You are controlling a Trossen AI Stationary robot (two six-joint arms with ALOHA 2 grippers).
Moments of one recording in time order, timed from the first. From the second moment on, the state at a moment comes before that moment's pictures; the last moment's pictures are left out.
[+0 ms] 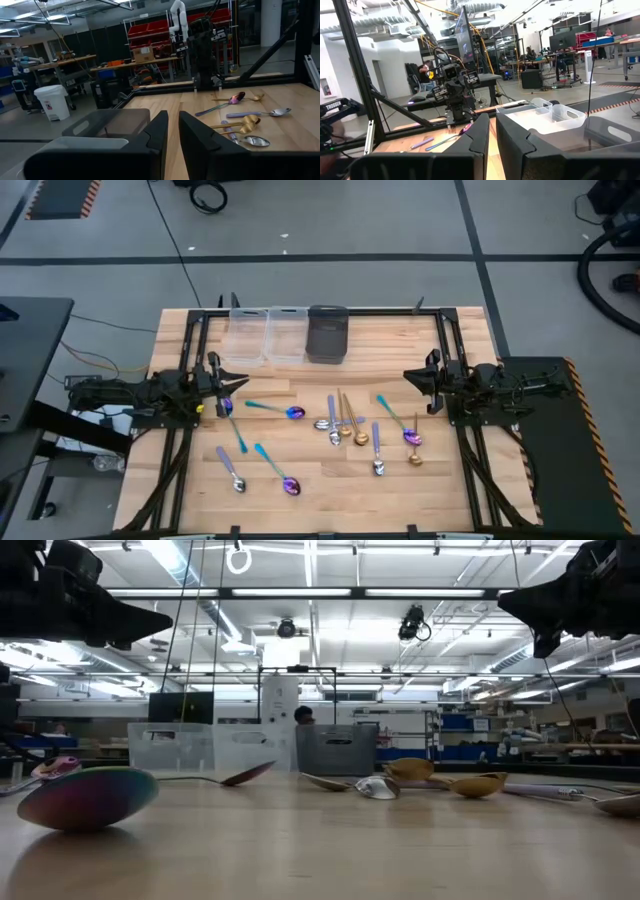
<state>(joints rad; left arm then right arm) -0.04 0.04 0.01 0.12 -0.28 0.17 0.11 0.01 0.01 0.21 0.29 0.10</state>
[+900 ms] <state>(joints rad) -0.02 0.04 0.01 0.27 -0.29 -0.12 0.11 0.01 0.01 0.25 0.30 0.04</state>
